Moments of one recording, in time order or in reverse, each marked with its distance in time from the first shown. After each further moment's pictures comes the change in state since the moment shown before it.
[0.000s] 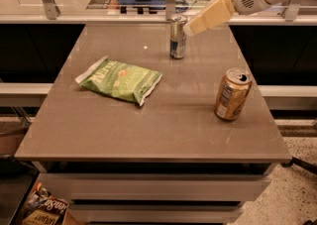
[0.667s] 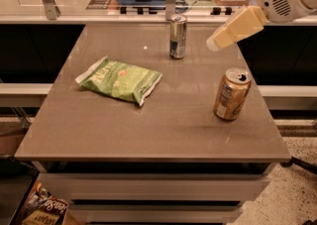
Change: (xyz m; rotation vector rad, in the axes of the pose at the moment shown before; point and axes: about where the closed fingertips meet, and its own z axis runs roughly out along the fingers) arm 0.025 0.024 -0.065 0.058 0.110 -0.040
